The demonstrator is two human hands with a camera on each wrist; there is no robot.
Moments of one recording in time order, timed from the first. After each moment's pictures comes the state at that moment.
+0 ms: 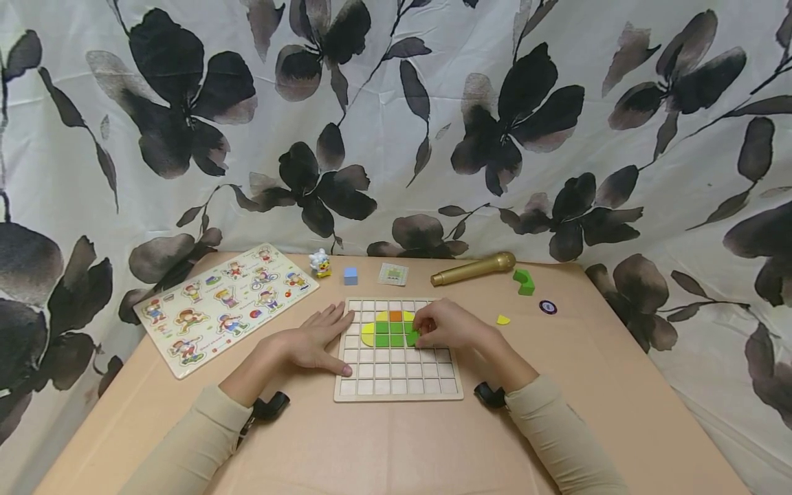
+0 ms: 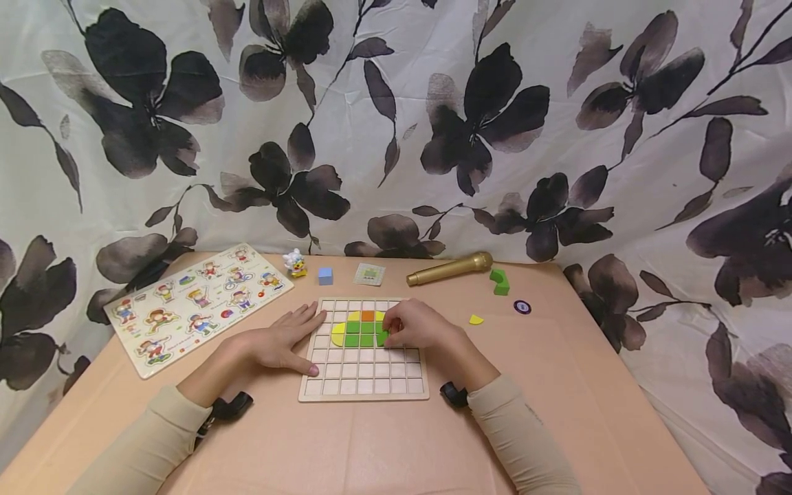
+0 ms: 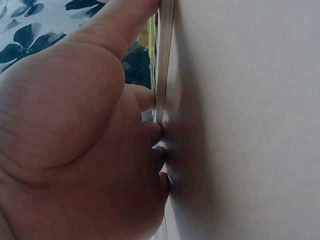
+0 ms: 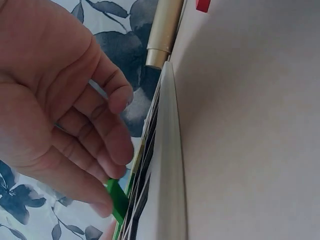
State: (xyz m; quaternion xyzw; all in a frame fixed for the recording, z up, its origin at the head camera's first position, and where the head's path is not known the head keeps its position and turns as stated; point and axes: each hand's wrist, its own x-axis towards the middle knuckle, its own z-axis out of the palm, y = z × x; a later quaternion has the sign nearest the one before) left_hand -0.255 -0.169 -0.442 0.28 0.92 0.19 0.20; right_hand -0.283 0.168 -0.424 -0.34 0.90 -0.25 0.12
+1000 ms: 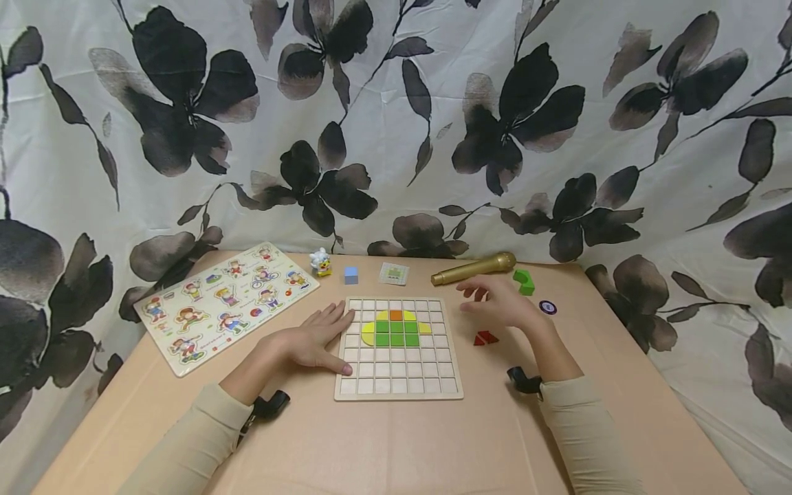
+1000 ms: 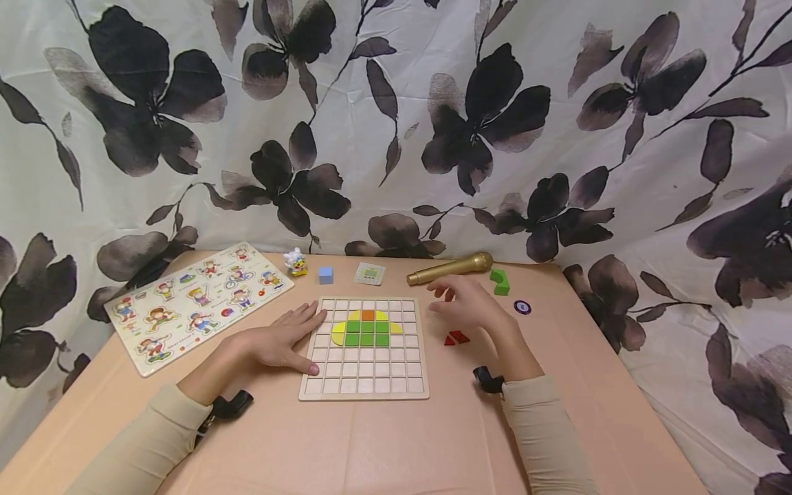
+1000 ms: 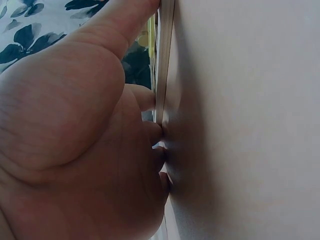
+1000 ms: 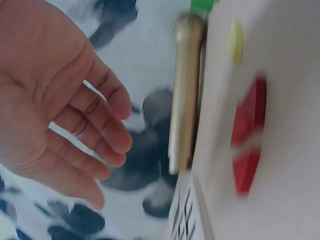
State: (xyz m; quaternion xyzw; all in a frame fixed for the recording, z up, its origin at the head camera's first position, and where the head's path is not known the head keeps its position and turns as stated) left_hand -0.253 -0.170 -0.440 0.28 0.92 0.19 0.20; right_hand -0.295 0.251 -0.396 -0.25 0.93 -0.28 0.01
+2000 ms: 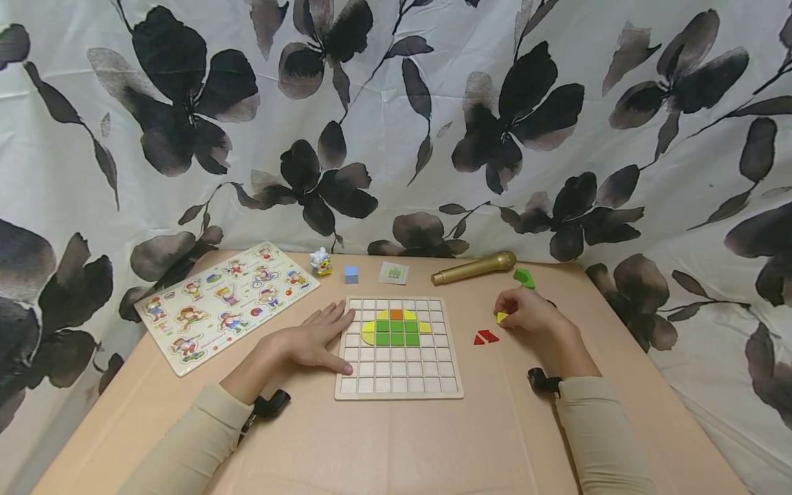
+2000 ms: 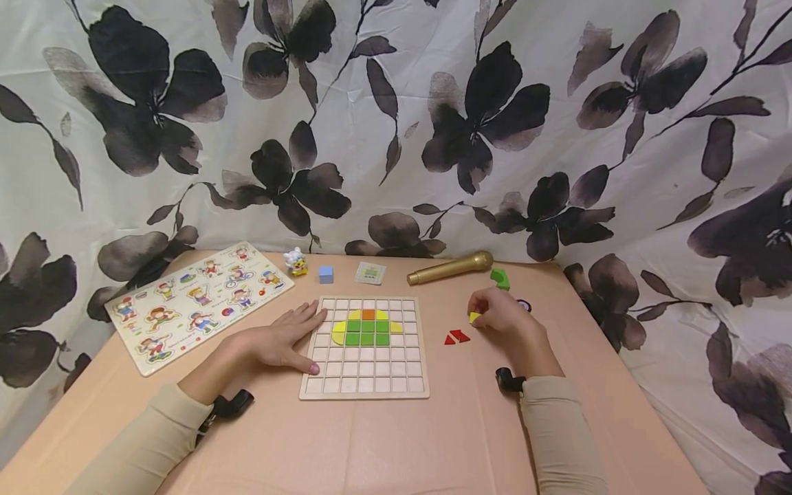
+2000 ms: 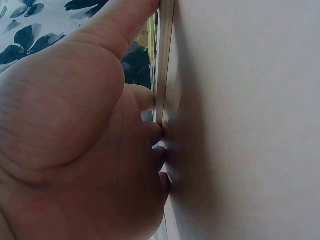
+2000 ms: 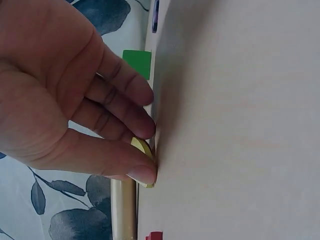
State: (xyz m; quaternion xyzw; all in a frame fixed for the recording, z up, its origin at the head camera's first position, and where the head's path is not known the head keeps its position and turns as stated) left_hand -0.255 -0.169 -0.442 0.27 0.92 0.19 0.21; right_hand -0.315 0.324 -0.433 -0.16 0.94 -0.29 0.11
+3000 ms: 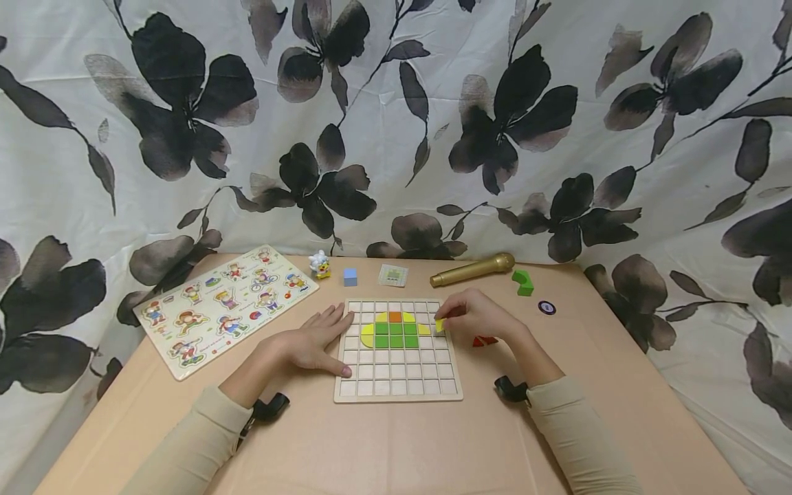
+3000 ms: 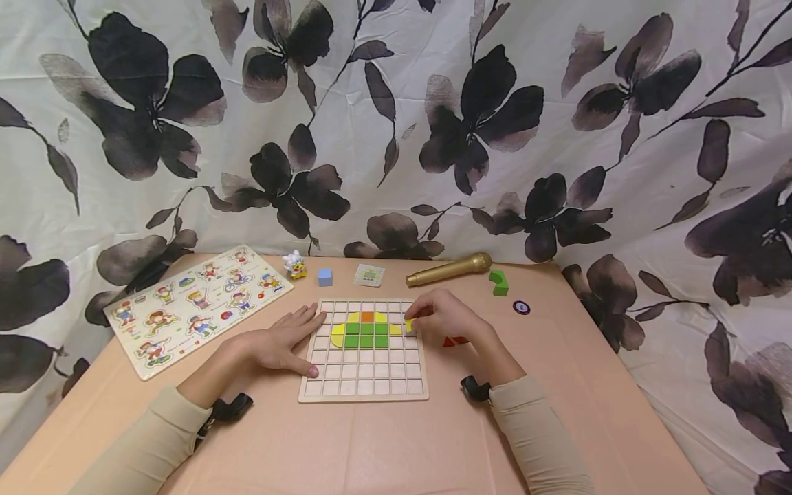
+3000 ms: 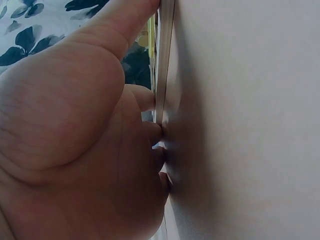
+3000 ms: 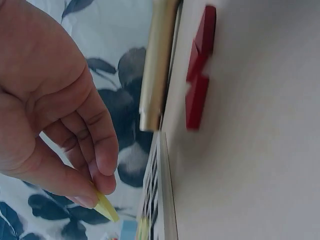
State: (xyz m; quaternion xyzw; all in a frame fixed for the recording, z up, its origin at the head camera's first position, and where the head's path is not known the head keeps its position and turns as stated) left_hand -0.253 -0.168 -0.441 0.27 0.92 0.20 0.21; right_hand -0.293 0.221 -0.415 -0.30 0.88 -0.36 0.10
